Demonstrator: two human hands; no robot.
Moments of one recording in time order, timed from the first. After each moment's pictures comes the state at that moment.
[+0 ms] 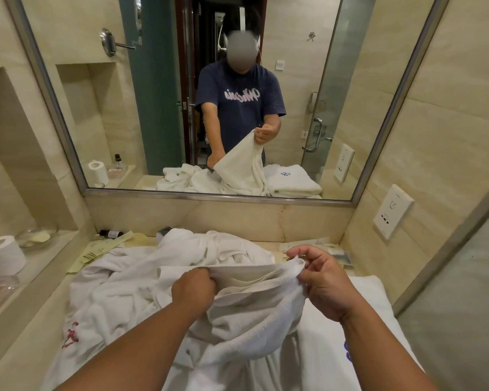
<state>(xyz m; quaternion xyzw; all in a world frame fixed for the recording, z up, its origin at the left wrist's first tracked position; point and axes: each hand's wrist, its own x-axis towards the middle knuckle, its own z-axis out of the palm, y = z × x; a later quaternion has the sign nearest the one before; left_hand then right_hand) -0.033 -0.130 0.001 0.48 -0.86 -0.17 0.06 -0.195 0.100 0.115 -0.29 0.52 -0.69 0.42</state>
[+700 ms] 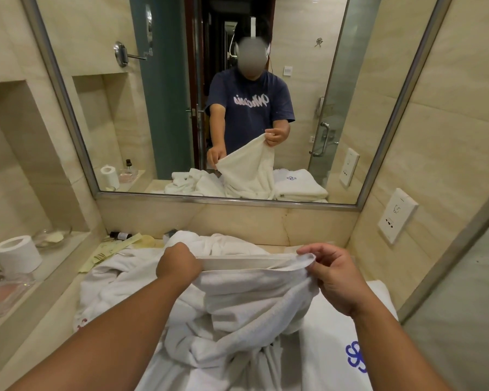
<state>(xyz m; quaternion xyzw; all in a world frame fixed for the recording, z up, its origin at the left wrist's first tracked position) -0.020 -0.159 0.065 0.59 -0.77 -0.22 0.12 -0.205 0.111 0.135 -0.32 0.59 -0.68 0.30</state>
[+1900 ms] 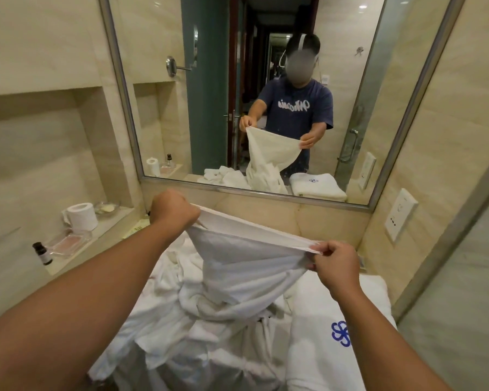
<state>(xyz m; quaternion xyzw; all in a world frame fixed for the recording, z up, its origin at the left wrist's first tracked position) 0.033 -0.063 0.198 0.62 -0.71 -0.18 0.28 -0.212 0.153 0.113 -0.27 0.78 -0.56 0.11</state>
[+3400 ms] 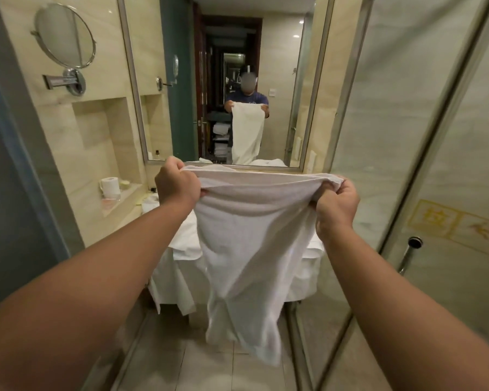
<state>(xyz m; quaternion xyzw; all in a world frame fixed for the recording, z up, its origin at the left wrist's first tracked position) 0.296 0.344 0.271 0.46 -0.65 -0.32 0.51 0.077 0.518 0.232 -0.16 0.56 -0.81 0.02</state>
